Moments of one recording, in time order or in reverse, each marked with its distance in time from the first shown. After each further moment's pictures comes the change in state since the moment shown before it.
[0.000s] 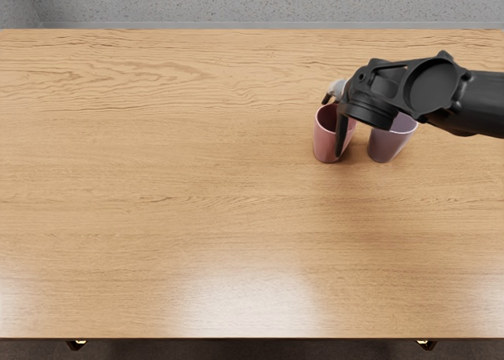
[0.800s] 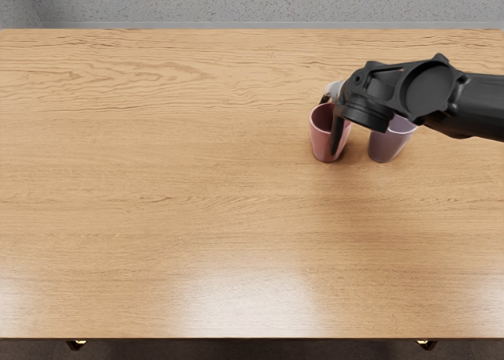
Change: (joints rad) left arm -0.001 0.000 0.000 0.000 0.000 0.000 0.000; right arm -0.005 0.006 0.014 0.003 -0.002 -0.007 0.001
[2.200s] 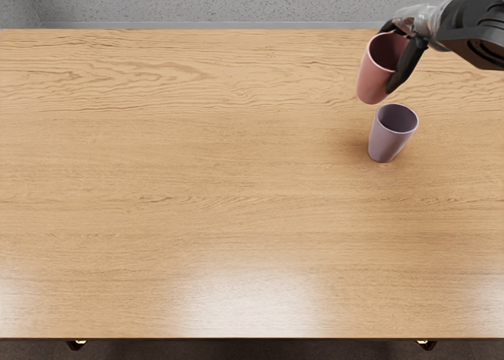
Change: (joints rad) left arm 0.001 0.000 0.002 -0.001 0.000 0.000 0.000; right arm 0.216 -0.492 0.139 0.384 -0.068 0.032 0.000
